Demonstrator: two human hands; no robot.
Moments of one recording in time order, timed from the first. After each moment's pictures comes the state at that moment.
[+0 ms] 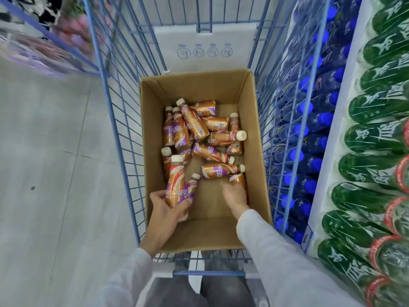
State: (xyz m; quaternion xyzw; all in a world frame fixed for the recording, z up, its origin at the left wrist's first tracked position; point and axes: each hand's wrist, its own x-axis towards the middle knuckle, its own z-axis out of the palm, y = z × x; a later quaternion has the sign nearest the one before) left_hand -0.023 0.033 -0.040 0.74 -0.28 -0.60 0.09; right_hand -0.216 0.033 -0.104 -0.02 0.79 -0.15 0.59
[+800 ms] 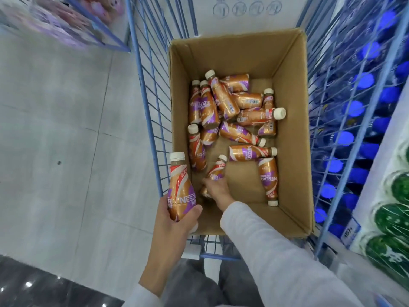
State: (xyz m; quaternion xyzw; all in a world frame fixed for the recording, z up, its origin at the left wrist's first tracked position) left_hand 0.014 0.080 0.013 0.79 -0.25 -0.55 0.15; right_hand -0.087 0.049 -0.170 0.02 0.75 -0.08 0.66
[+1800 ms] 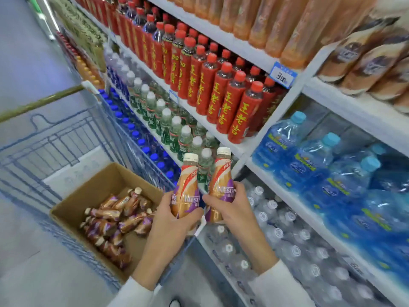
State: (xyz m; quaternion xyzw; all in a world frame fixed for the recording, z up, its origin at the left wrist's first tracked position) left_hand -0.050 0.161 0.246 0.27 -0.67 -0.69 0.10; right_hand -0.140 0.295 0.275 0.02 0.74 -0.64 0.23
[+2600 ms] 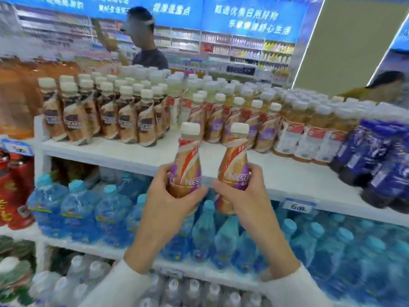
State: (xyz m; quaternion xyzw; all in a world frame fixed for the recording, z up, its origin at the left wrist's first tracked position) left_hand -0.169 0.589 0.428 -0.15 -0.70 -0.70 0.07; right_hand -0.127 0.757 0.449 0.09 0.75 -0.62 -0.21
